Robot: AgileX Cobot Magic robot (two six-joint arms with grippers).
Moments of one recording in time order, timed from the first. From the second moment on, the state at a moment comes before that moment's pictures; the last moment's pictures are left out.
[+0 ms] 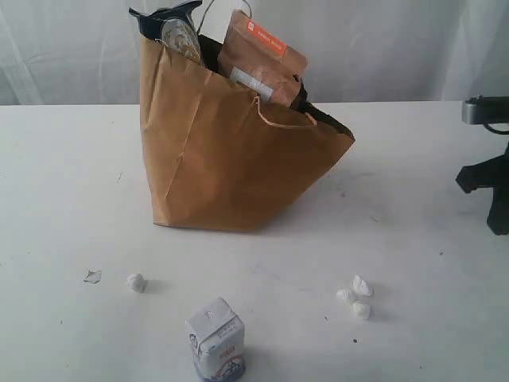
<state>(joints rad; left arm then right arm) -0.17 0.13 -0.27 0.09 0.14 -0.21 -0.10 1.64 -1.21 0.14 1.19 -0.31</state>
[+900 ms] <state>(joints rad) -0.17 1.01 -0.61 -1.10 1.08 1.35 -0.10 1.57 -1.20 0.18 1.13 -0.31</state>
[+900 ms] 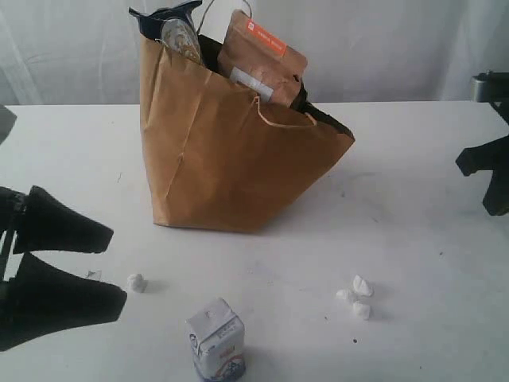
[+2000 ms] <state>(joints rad) -0.73 1.43 -0.47 -1.79 0.42 2.11 -0.10 1.57 -1.20 0.19 1.08 -0.31</state>
